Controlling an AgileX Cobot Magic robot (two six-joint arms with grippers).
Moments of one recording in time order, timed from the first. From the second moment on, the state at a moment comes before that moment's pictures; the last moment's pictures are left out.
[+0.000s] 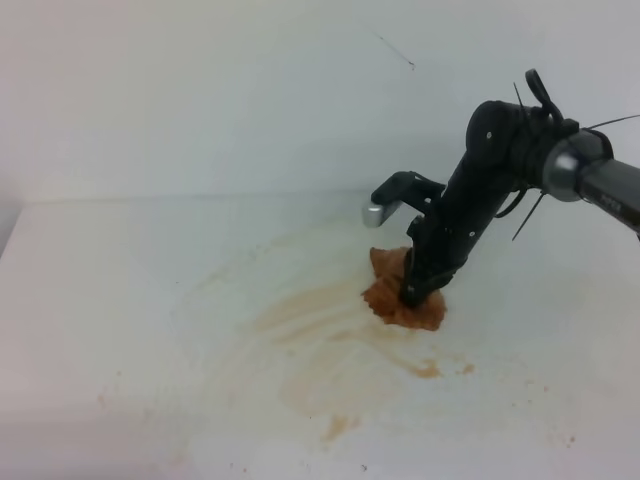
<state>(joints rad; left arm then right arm) -0.01 -0.03 0.04 -0.14 0.30 -0.07 0.35 2.45 -2.06 0.32 1.23 -0.82</state>
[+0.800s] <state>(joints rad) -0.01 -0.03 0.04 -0.14 0.30 -0.07 0.49 2.25 -1.59 0.41 0.93 -0.84</state>
